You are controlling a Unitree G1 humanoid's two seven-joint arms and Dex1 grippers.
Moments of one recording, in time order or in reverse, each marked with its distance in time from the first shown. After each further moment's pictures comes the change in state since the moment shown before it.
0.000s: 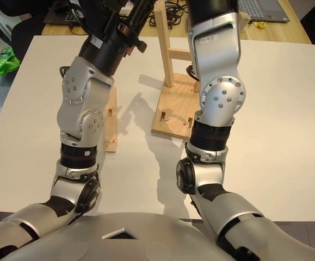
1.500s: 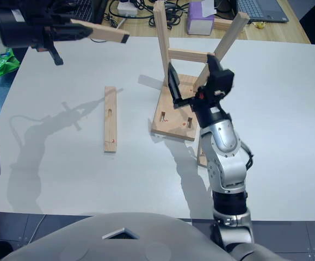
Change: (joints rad) left arm -0.299 0.846 -0.052 0.142 -0.033 0.672 -0.674; right arm 0.637 -0.389 0.340 -0.245 -0.971 -0.202 0.263
